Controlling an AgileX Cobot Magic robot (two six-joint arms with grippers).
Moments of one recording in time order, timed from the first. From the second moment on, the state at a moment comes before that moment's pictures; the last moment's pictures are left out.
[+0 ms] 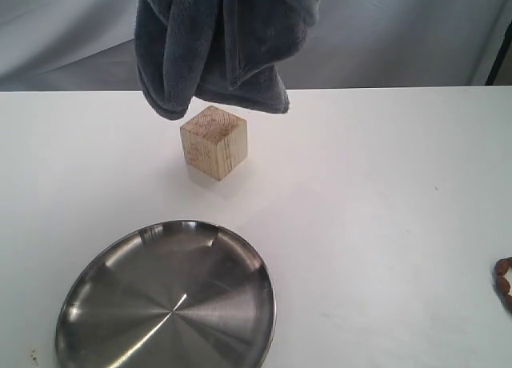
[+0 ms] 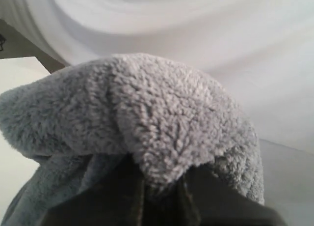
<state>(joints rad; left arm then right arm) 0.19 0.02 0.00 0.61 0.27 -0.07 0.49 1.57 -1.65 0.44 0.43 -0.79</state>
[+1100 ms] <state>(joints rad) 0.19 0.02 0.00 0.61 0.27 -0.07 0.49 1.36 -1.34 -0.39 0.86 -0.13</state>
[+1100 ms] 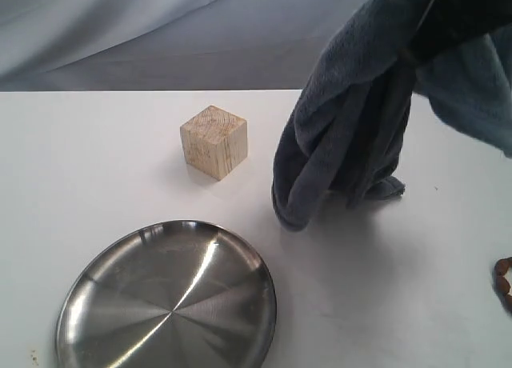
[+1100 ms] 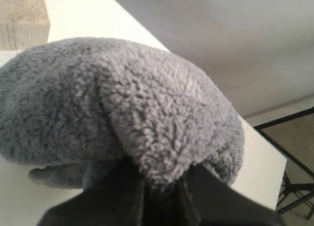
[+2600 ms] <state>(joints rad) 0.19 0.02 0.00 0.61 0.27 -0.07 0.49 1.25 -0.87 0.10 0.74 -0.25</state>
